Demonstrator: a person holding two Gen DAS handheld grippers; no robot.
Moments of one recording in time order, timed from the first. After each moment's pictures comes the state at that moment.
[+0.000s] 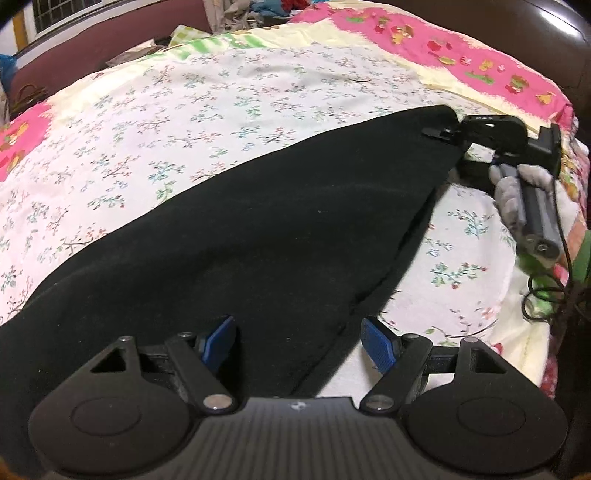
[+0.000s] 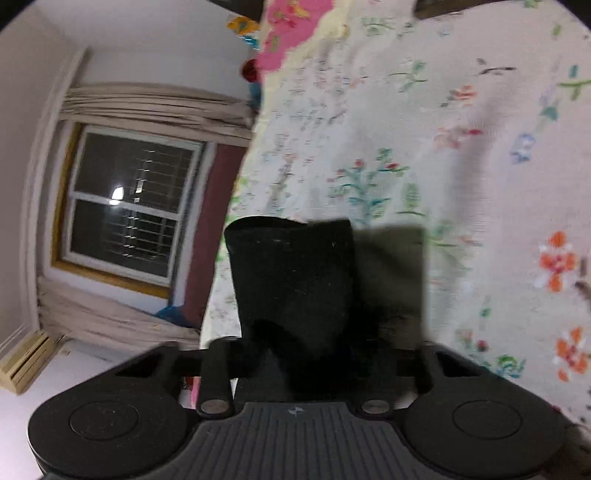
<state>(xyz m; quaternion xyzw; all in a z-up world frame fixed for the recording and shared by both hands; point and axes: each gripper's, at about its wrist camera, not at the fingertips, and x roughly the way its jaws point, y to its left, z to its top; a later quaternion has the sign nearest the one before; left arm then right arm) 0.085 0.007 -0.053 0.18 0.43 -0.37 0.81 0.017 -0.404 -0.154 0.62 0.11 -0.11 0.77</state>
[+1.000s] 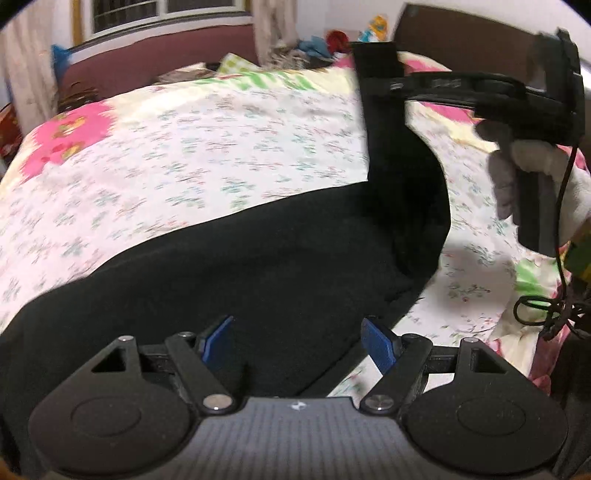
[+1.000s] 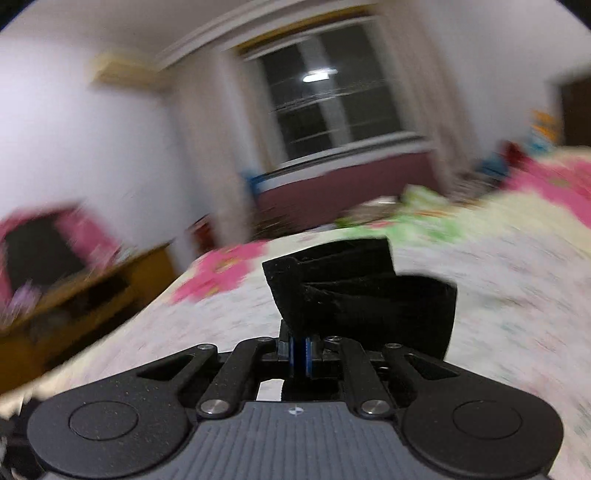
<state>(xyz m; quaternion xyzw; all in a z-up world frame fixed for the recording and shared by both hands) 0.066 0.095 -0.026 0.10 0.38 -0.32 0.86 0.088 -0.184 0.022 0.07 0.16 0.10 0.98</state>
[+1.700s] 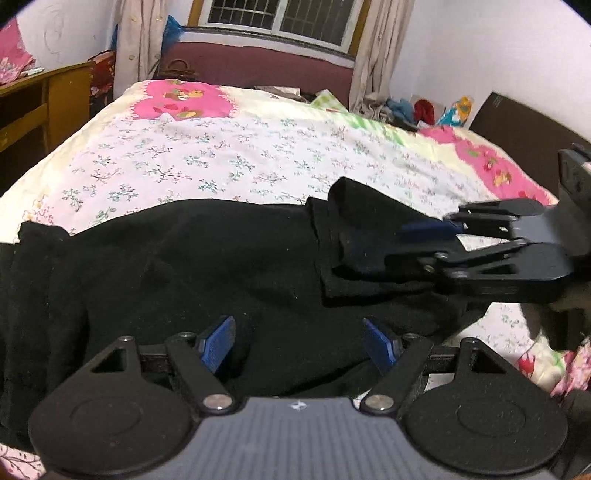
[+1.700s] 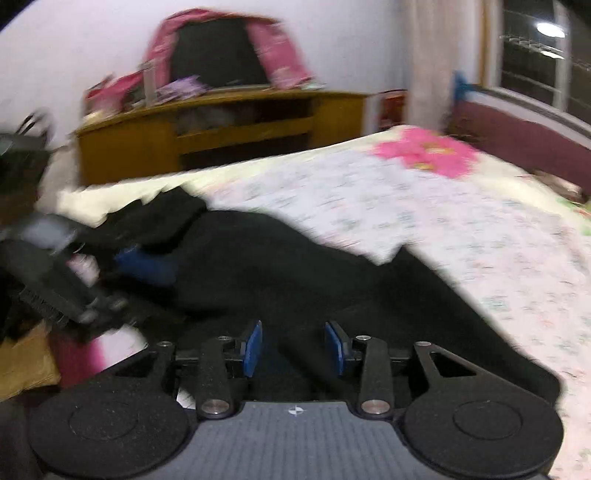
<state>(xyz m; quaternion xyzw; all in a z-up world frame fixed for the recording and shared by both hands) 0.051 0.240 -0.052 -0.05 0.36 -0.24 0.90 0.084 -0.005 -0.012 -0.15 0.30 0.26 0.91</state>
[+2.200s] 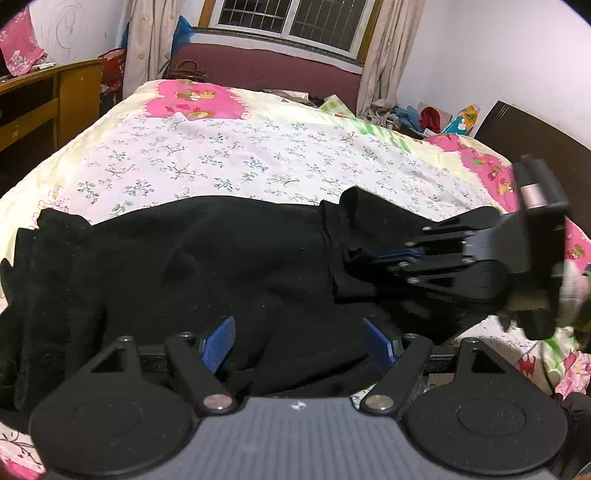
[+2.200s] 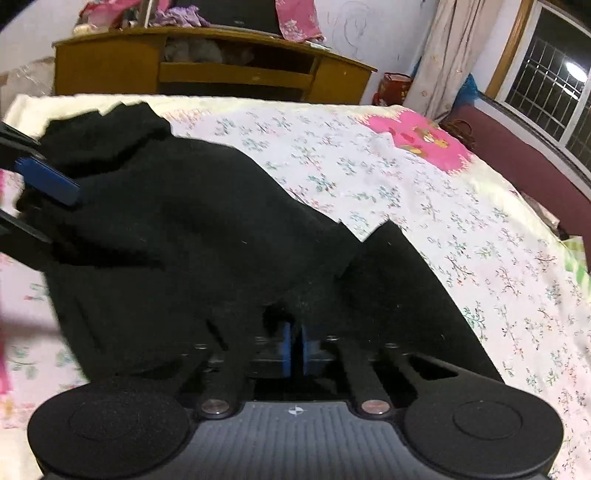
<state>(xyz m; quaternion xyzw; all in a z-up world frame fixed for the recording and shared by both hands) 0.042 0.253 -0.051 -0.06 0.35 -0.22 0.91 0.115 0.019 -0.049 -0.23 0.34 0.26 0.87</state>
